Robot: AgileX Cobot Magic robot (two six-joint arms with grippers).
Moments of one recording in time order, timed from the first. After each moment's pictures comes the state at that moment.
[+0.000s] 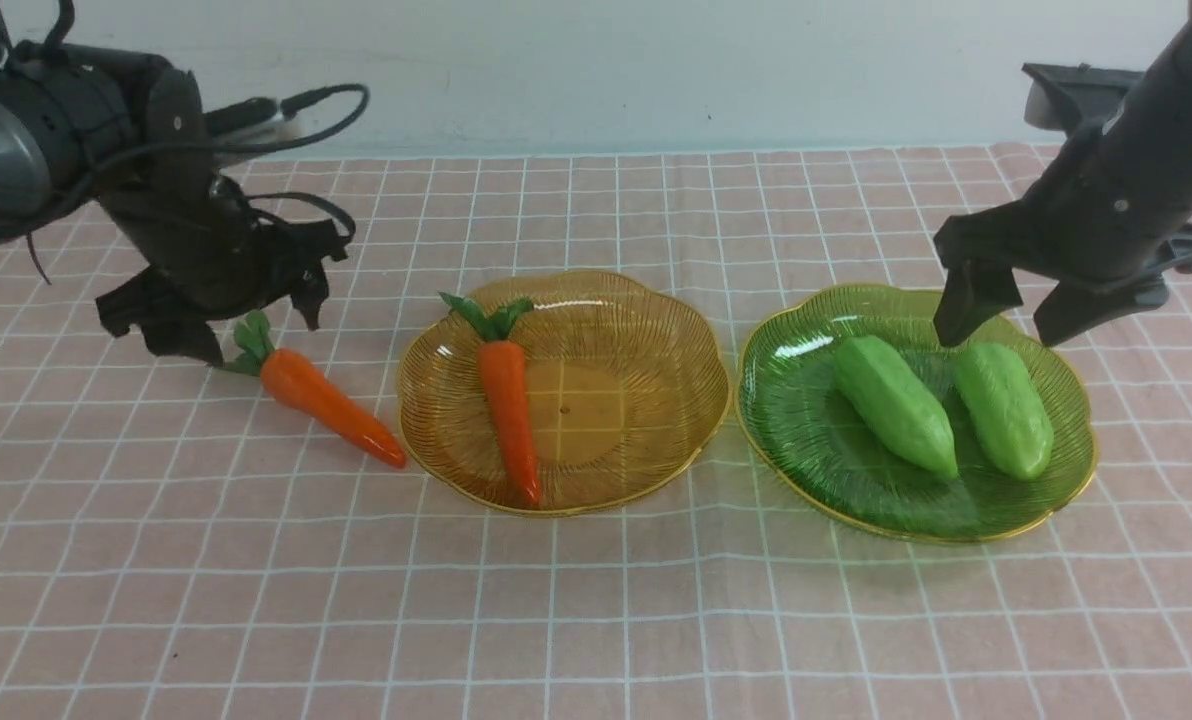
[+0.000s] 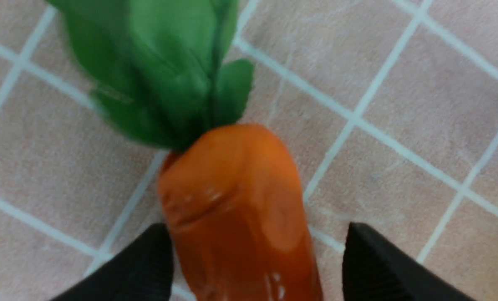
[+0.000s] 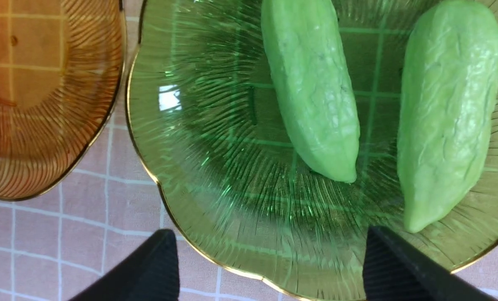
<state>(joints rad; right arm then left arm) 0.16 1.81 -1.58 0.24 1.24 0.05 -0.06 2.15 -1.56 -0.01 0.72 -0.68</state>
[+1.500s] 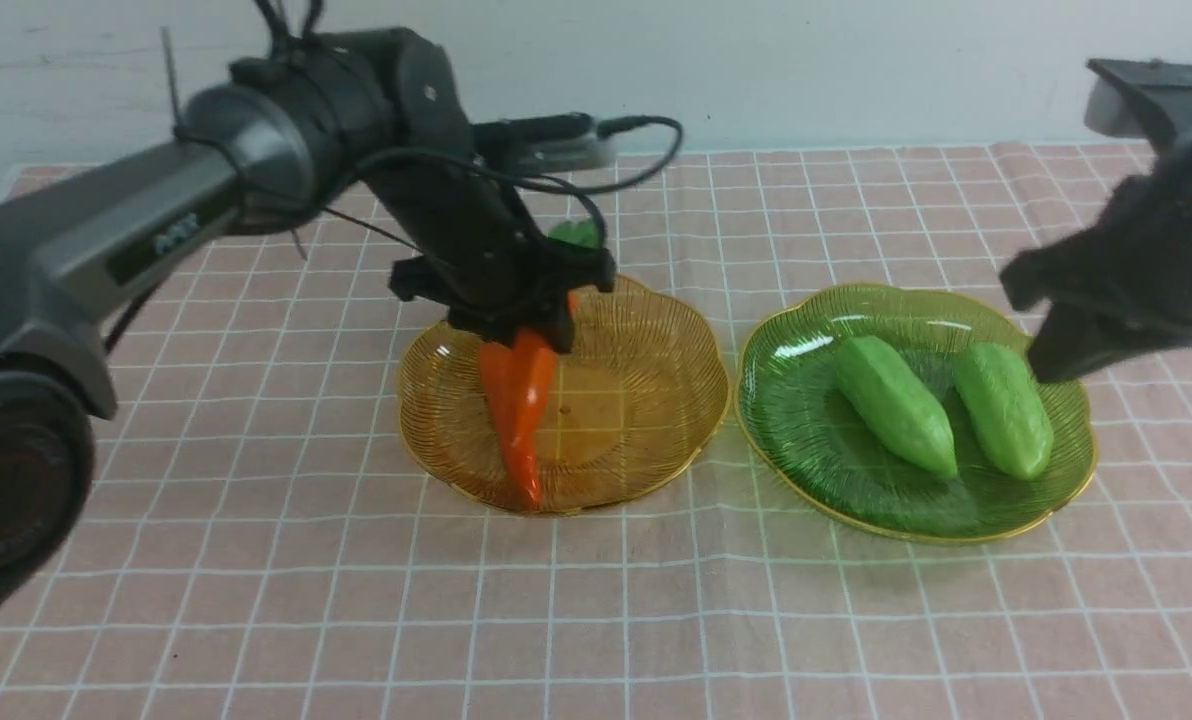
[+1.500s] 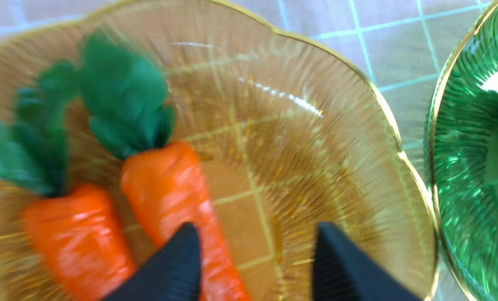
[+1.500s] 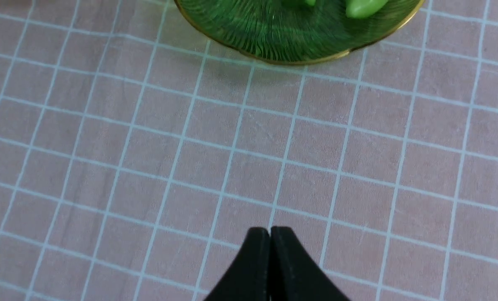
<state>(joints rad) 0.16 0.86 -0.89 0.15 1.23 -0.06 -0.41 2.12 -1.85 -0.22 0.81 -0.11</state>
